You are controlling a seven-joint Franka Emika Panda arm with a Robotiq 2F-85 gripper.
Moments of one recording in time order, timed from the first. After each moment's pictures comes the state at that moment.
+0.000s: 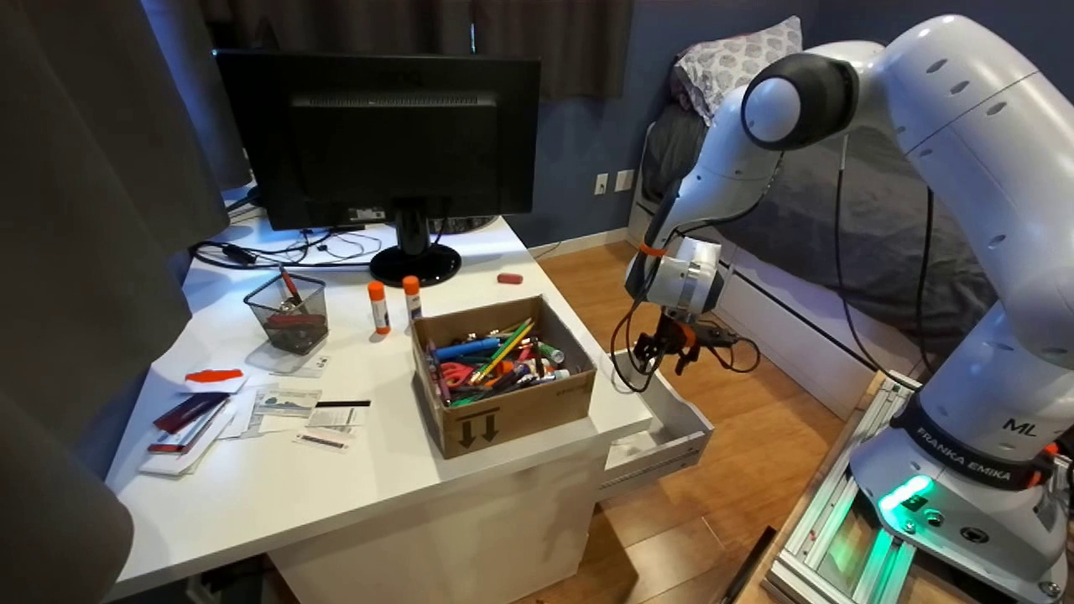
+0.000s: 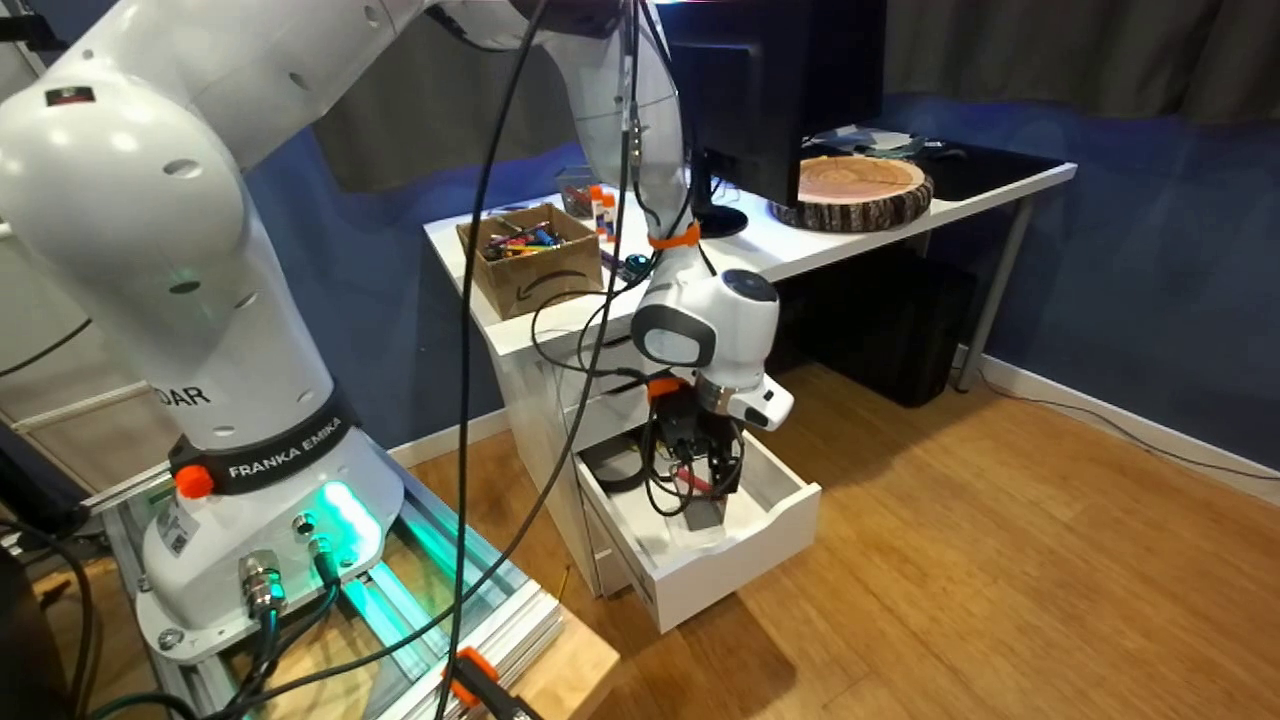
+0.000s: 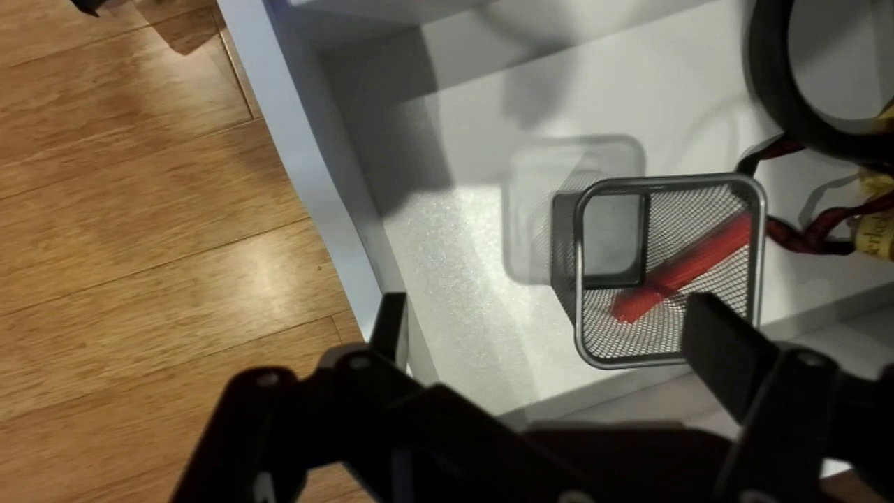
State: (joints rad) arm -0.12 1.02 -0.13 -2.02 0.92 2.85 -0.44
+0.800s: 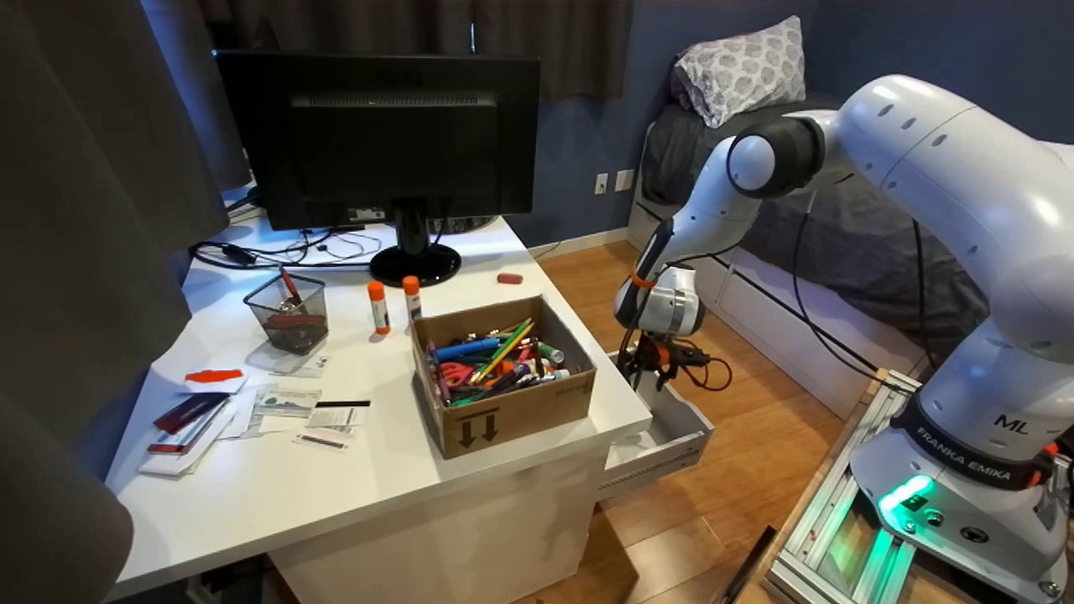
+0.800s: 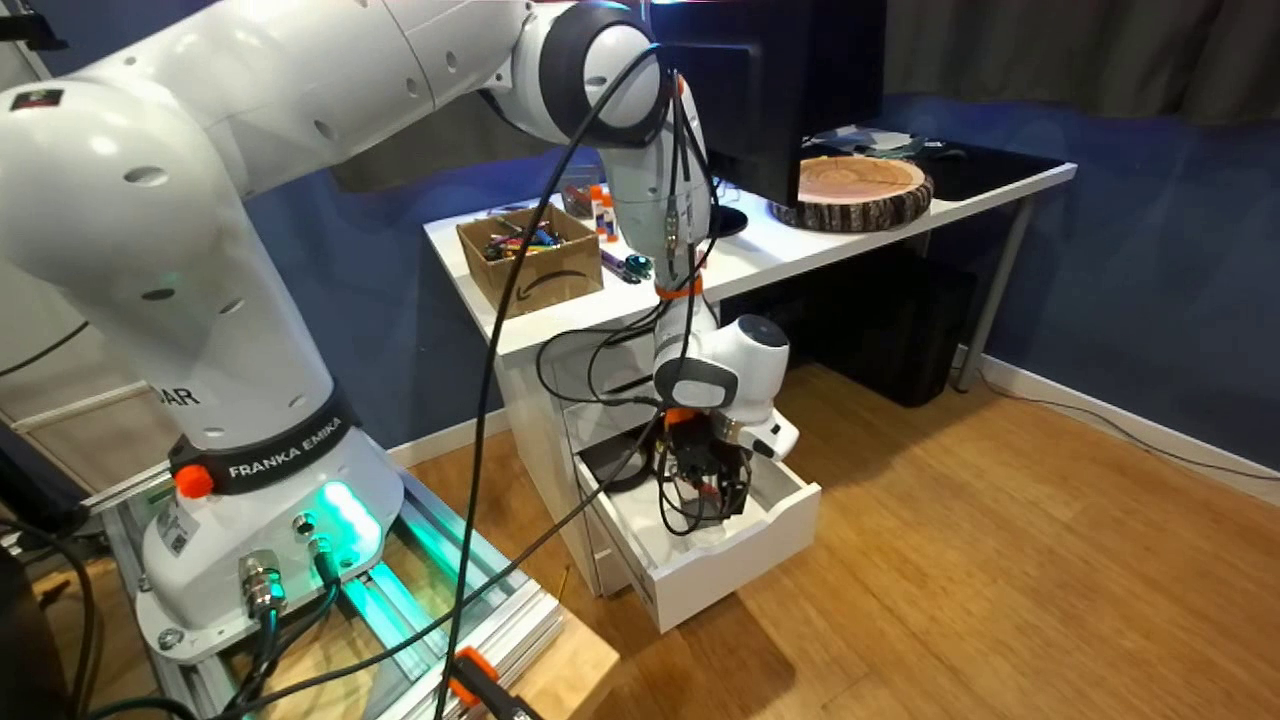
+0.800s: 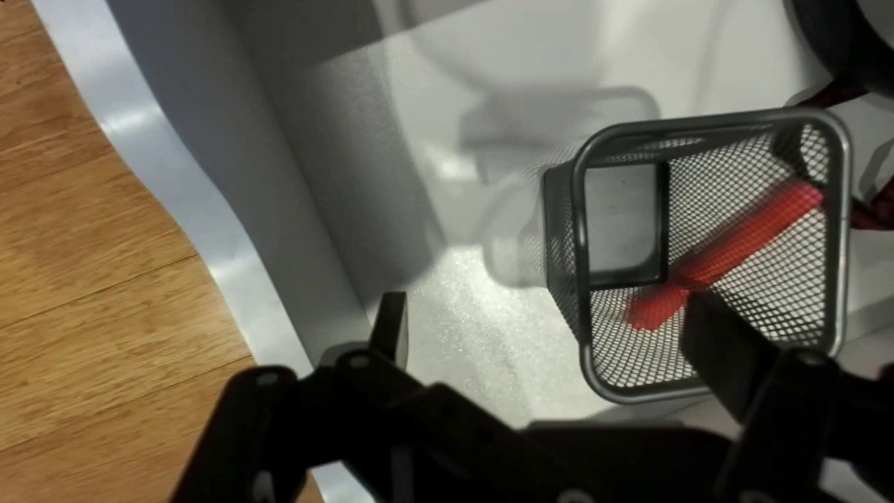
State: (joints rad) arm -0.25 1.26 -0.02 -1.75 0.63 2.87 -0.16
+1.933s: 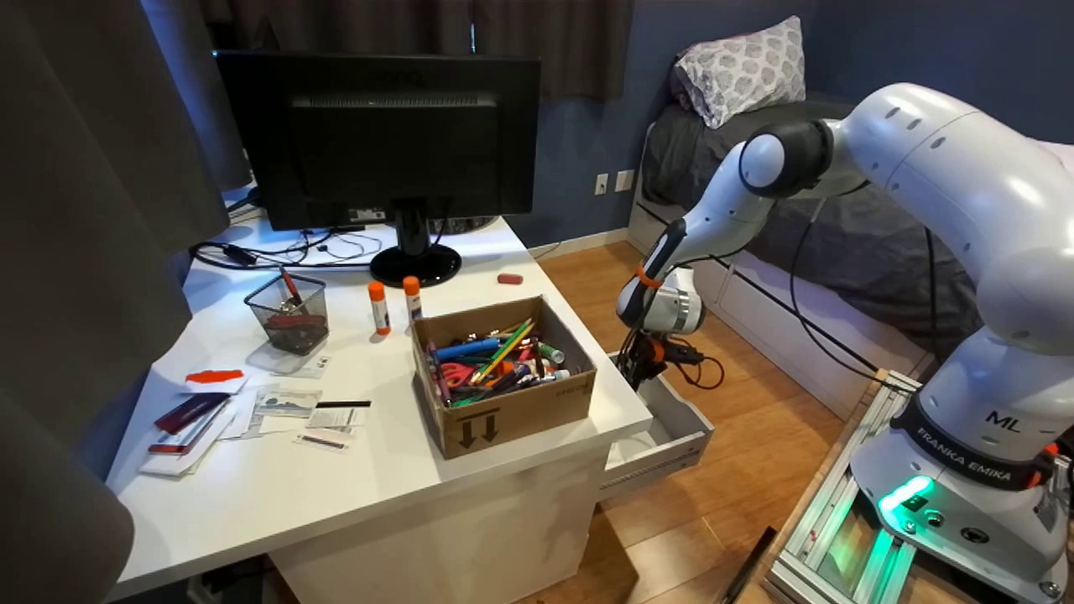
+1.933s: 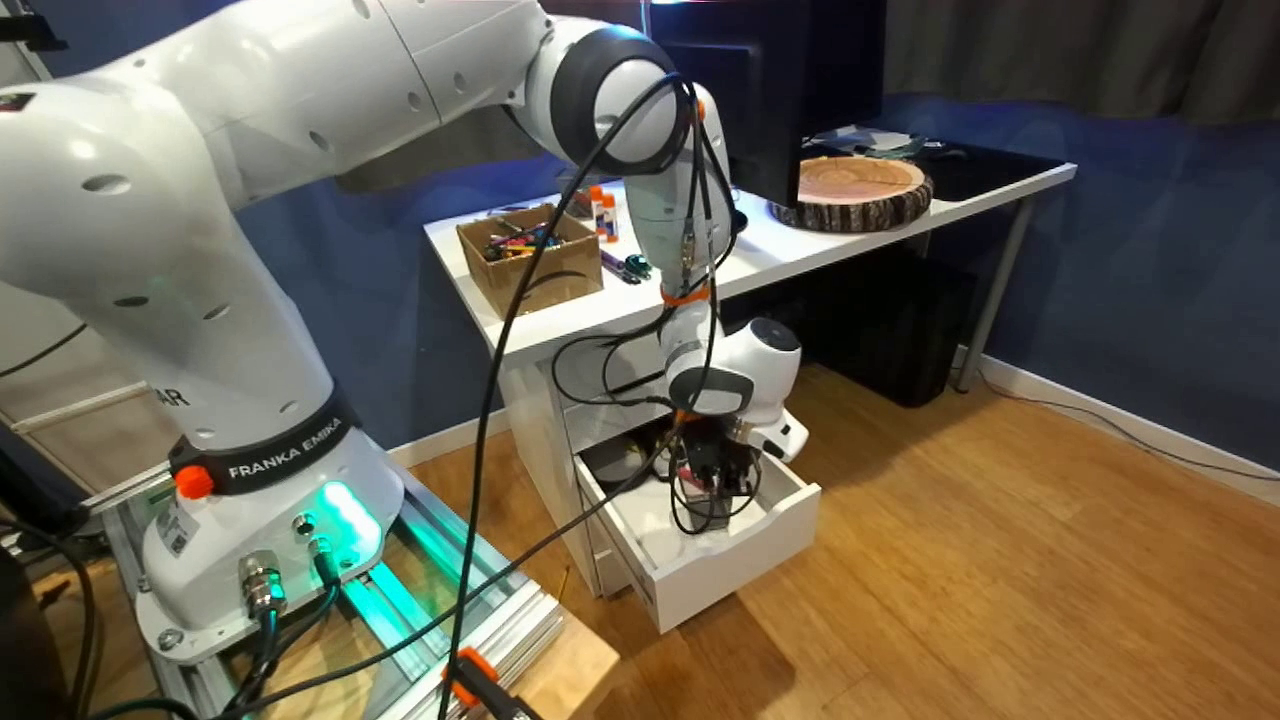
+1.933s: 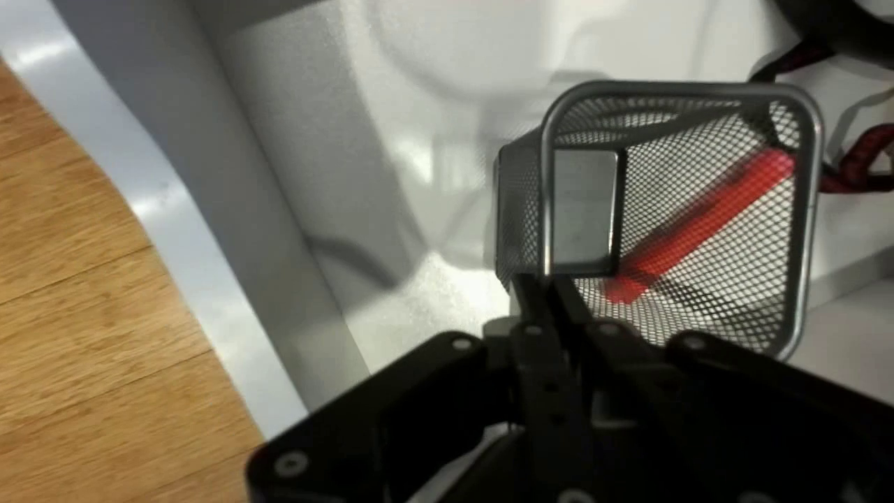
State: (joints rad) arm -0.38 1.29 0.07 -1.70 0.43 2.89 -0.06
